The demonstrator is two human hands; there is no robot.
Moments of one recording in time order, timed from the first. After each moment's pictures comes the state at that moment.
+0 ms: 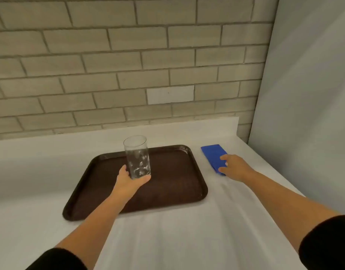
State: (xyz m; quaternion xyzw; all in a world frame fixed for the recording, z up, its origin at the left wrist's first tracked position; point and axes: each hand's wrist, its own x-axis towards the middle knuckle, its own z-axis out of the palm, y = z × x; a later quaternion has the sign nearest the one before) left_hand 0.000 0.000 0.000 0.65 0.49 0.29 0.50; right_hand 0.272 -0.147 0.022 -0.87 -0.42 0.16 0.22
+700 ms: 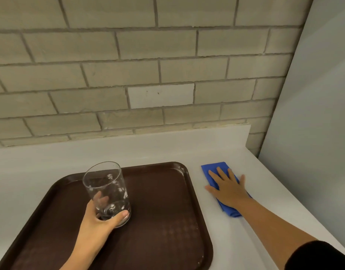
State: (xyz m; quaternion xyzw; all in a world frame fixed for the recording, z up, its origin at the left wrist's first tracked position) left_hand 0.032 0.072 -0.060 0.63 0.48 0.39 0.47; right_hand 0.367 -0.041 -0.073 -0.87 -0.48 0.09 0.04
